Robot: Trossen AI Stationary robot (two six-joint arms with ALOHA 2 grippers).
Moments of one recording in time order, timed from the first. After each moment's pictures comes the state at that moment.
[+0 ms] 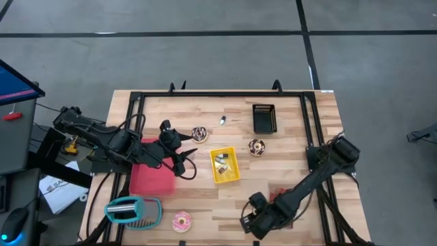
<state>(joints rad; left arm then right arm) -0.44 1.21 1.24 -0.62 -0.76 -0.32 0.72 1.92 1.37 -0.71 0.07 1.86</state>
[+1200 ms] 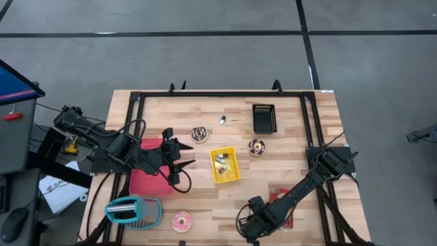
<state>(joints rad) -0.49 1.21 1.21 -0.62 -0.68 -0.24 0.73 2.13 1.48 -0.84 -0.05 1.97</state>
